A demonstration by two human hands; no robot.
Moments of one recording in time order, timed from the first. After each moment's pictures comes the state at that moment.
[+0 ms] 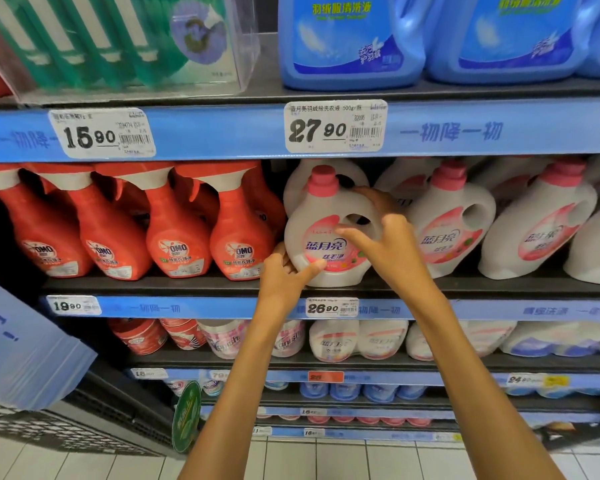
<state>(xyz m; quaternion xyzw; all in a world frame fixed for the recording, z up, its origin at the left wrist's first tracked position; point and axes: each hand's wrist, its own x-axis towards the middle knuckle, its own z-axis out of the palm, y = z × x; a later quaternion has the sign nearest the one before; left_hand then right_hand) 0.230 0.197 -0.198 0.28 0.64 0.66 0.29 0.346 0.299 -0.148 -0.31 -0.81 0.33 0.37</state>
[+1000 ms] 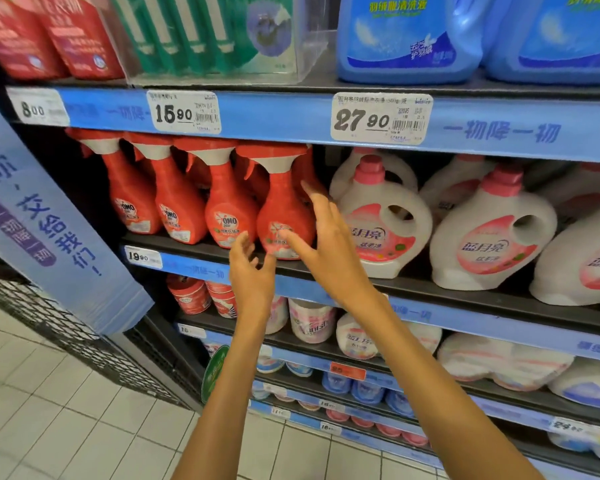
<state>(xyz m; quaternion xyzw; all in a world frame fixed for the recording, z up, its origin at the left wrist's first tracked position) 0.213 0.134 -0.206 0.12 0.74 0.66 0.02 0.290 0.220 -0.149 -0.11 -0.86 0.38 0.33</state>
